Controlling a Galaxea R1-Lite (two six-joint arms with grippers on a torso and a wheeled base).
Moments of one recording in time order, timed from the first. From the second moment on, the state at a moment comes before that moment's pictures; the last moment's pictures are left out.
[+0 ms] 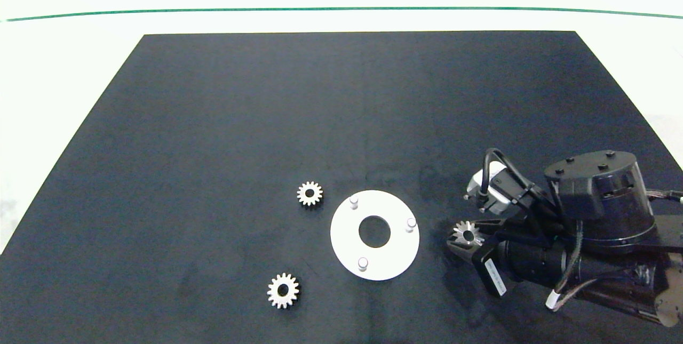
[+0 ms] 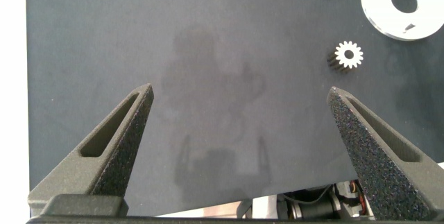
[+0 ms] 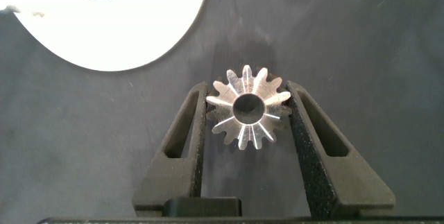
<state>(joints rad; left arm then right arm) -0.09 0.36 -0.64 0.51 -0.06 0.07 0.65 1.53 -0.74 -0.17 -0.20 -0.13</state>
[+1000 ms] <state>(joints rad) -0.09 0.36 -0.64 0.51 -0.06 0.07 0.77 1.60 -0.95 -0.10 -0.25 -0.14</state>
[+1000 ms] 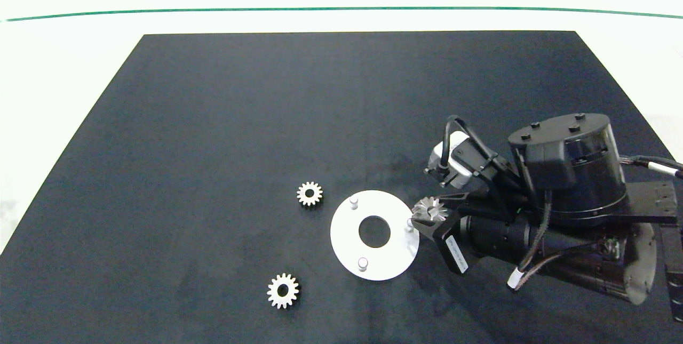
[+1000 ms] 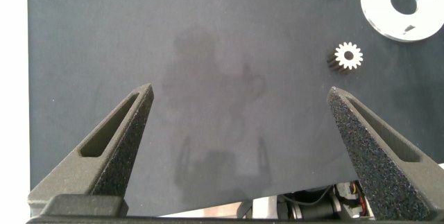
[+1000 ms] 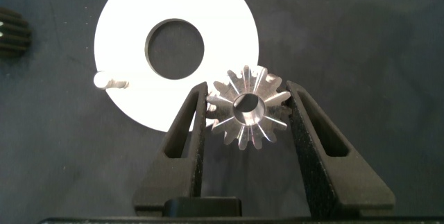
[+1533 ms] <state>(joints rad) -0.09 0.36 -0.64 0.51 -0.06 0.07 0.78 1.67 -0.98 -0.09 -0.25 -0.14</state>
